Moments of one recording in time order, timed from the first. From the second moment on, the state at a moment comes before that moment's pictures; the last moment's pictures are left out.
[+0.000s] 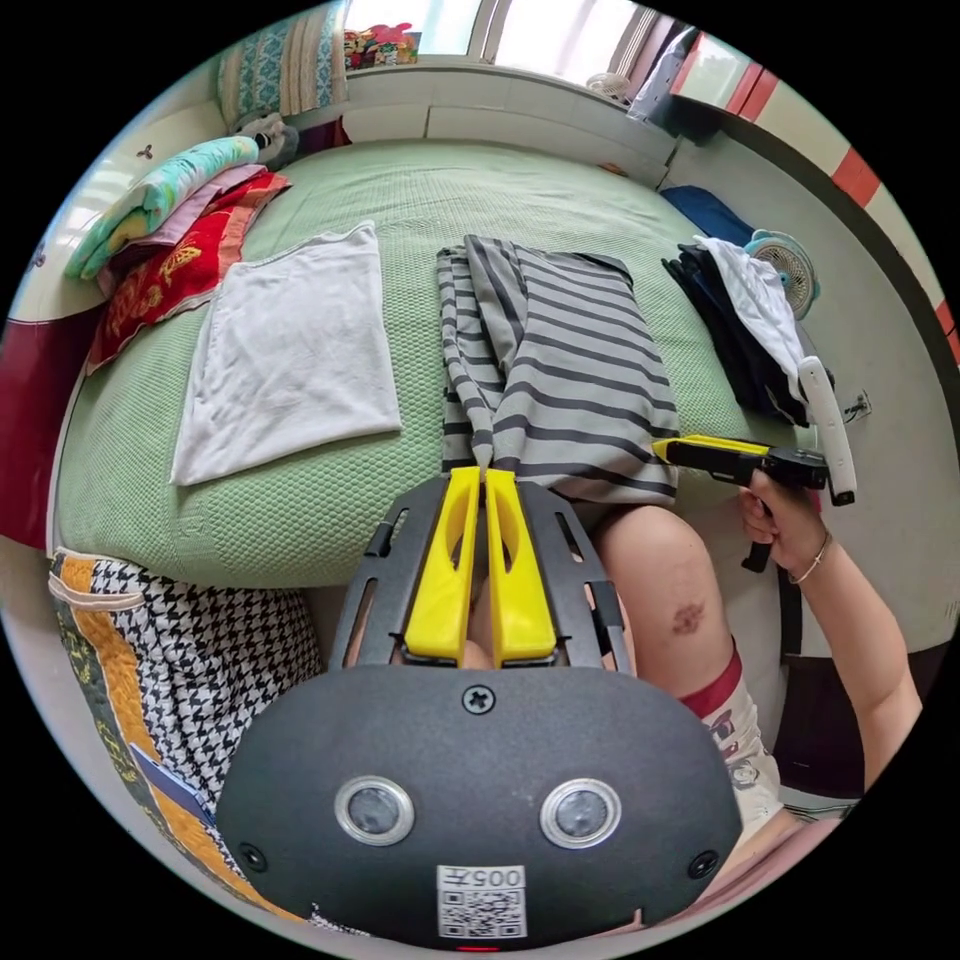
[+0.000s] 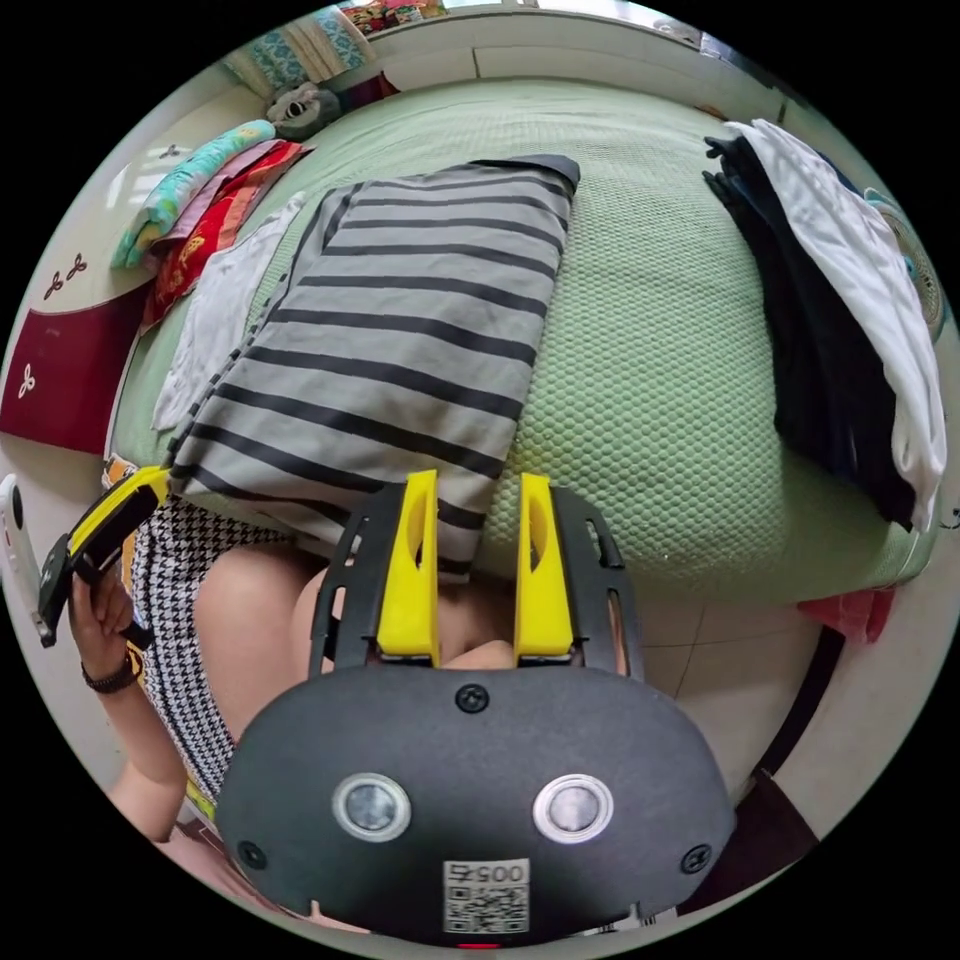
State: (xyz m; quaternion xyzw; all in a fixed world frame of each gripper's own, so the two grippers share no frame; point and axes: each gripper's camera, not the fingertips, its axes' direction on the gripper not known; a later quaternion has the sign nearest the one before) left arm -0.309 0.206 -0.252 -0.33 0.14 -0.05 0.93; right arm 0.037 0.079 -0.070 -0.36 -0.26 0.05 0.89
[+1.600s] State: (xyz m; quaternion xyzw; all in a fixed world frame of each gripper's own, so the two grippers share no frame) left arm -0.267 0.266 -0.170 -0.35 0.12 -0.09 0.93; right arm 0.031 0.117 -0.121 -0.30 -0.30 -0.12 0.90
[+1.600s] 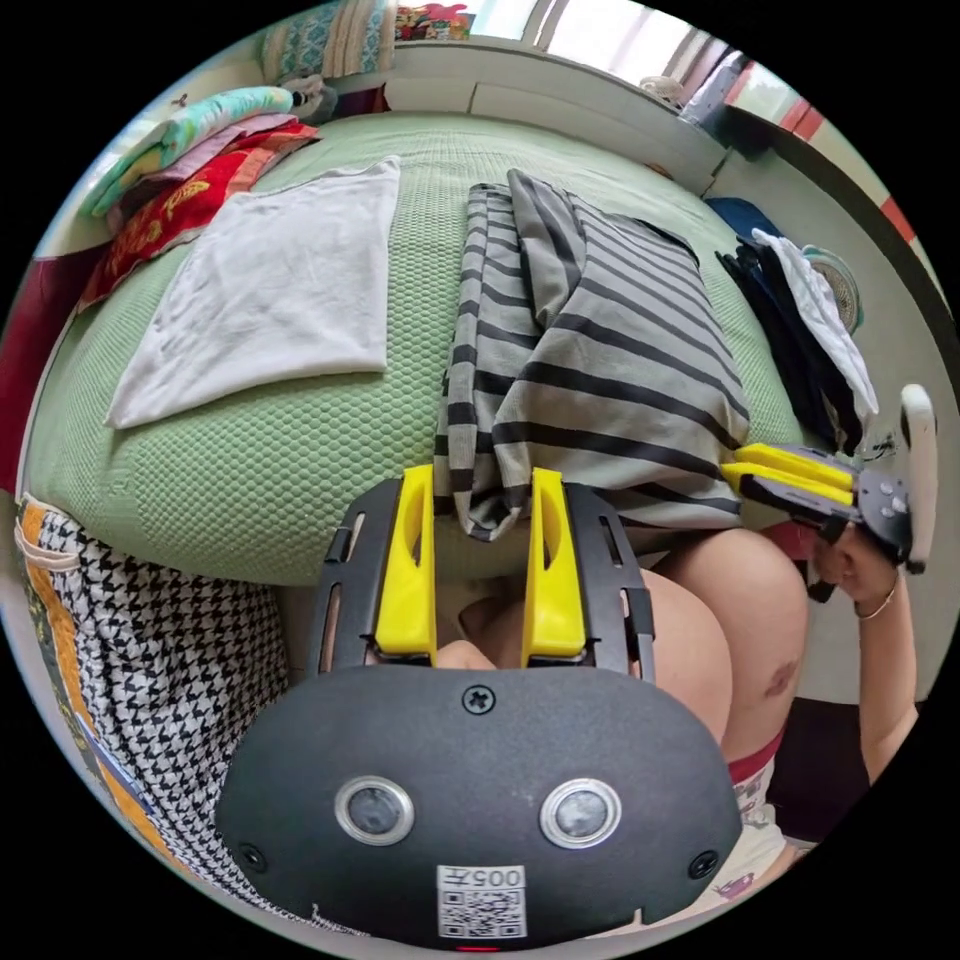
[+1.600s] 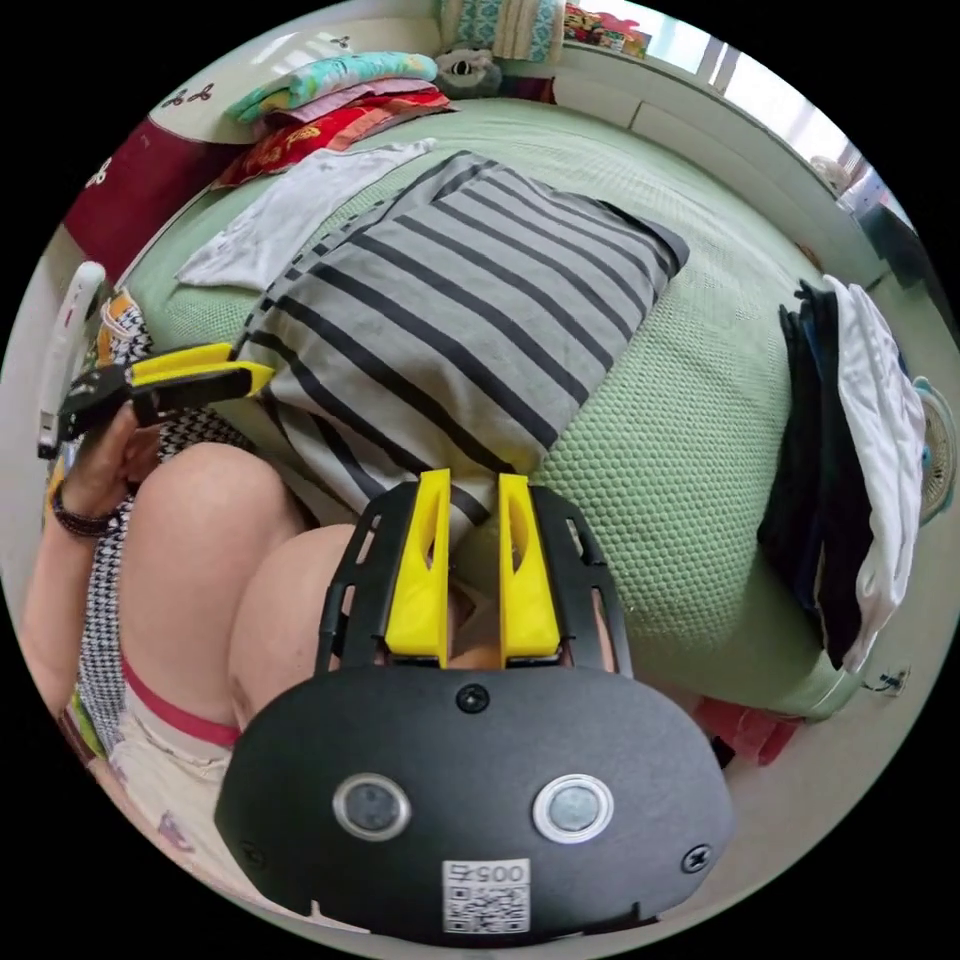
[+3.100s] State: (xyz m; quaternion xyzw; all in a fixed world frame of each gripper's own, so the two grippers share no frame) left arm -0.136 0.119 -0.402 -0.16 0.23 -0.02 0.96; right arm 0.172 -0.074 -0.287 -0.08 -0.13 0.00 0.99
